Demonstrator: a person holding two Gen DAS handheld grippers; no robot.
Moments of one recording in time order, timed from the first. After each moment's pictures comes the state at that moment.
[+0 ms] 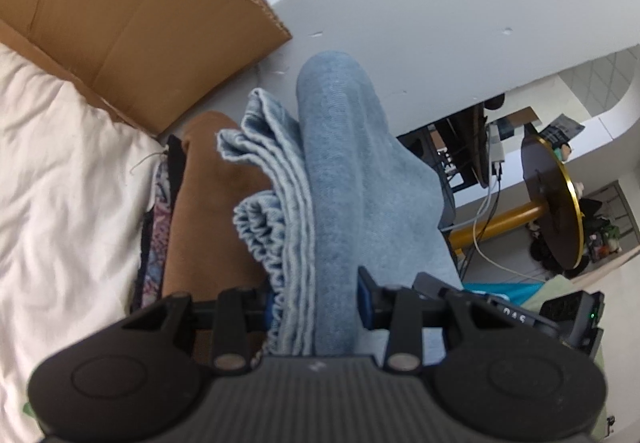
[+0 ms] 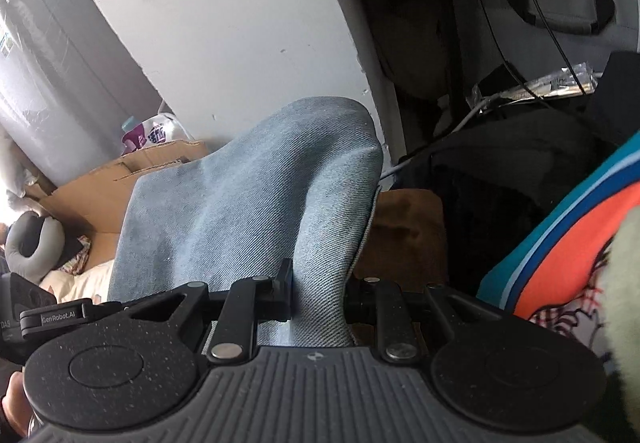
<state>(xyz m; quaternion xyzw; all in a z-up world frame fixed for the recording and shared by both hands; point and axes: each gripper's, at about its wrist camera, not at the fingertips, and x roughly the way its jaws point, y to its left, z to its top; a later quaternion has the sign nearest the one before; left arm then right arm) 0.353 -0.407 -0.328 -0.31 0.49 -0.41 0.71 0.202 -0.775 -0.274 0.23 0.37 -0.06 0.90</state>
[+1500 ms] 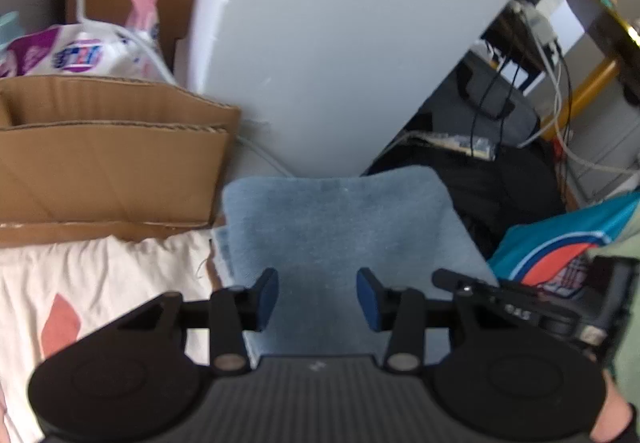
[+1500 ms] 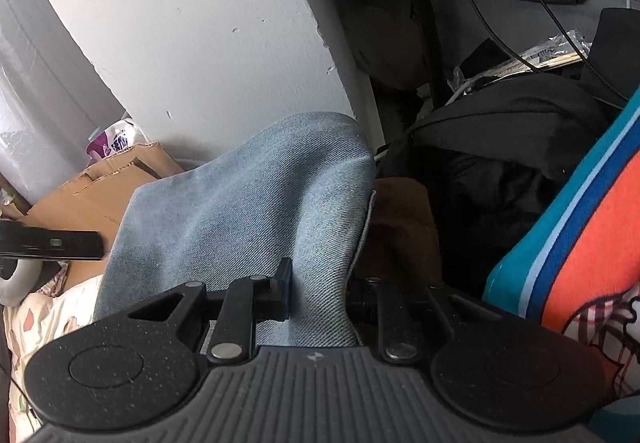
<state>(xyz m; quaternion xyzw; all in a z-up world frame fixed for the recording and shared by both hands) 0.396 -0.483 -0.239 0.01 0.50 -0.38 0.78 0.218 -0.781 -0.320 0.25 0.36 -0.08 0.90</state>
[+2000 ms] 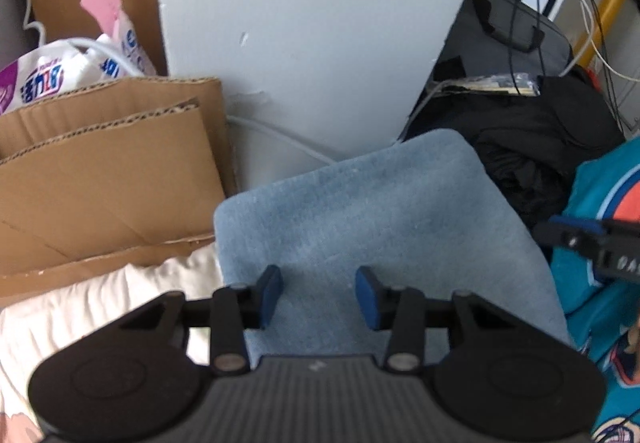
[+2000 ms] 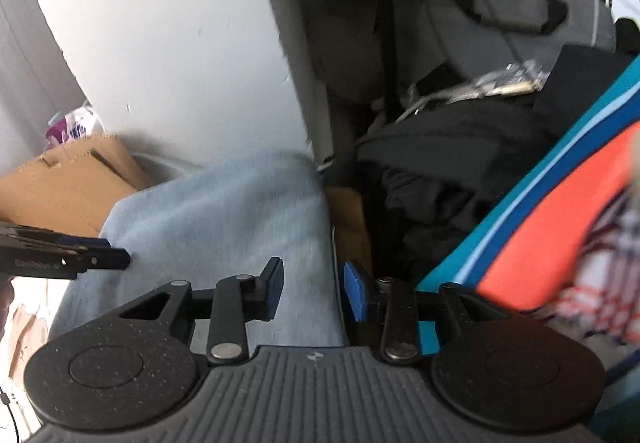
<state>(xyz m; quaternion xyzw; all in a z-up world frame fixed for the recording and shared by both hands) 0.389 -0.516 -0.277 0.13 0.47 -0.36 0.80 0.206 -0.785 -0.304 0.19 0.37 -0.15 0.90</state>
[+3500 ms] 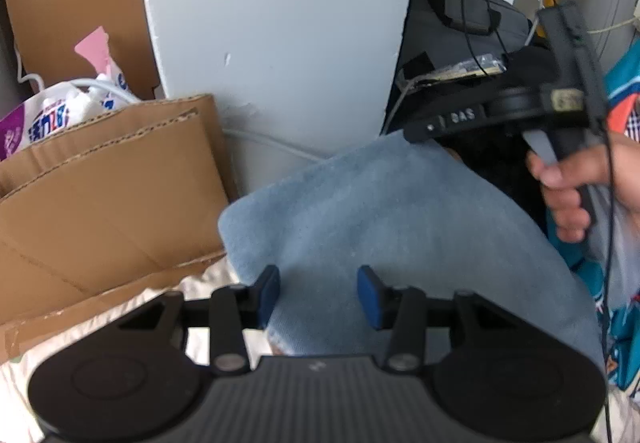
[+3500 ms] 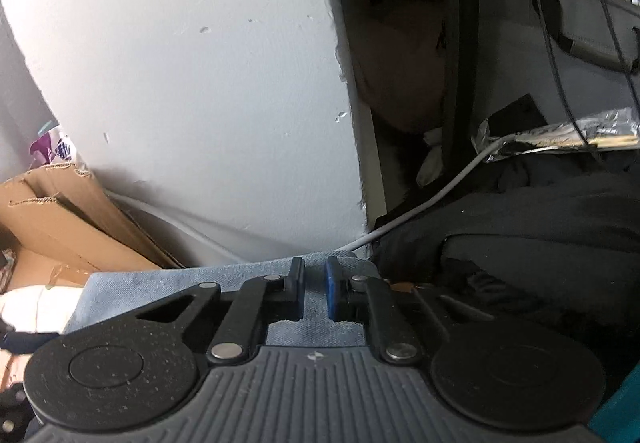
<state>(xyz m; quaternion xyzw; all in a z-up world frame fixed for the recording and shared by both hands) 0.355 -0.490 -0.273 0.18 0.40 -0.39 0.81 0.324 -0.783 -0.341 0.17 0.37 -0.11 0.91</state>
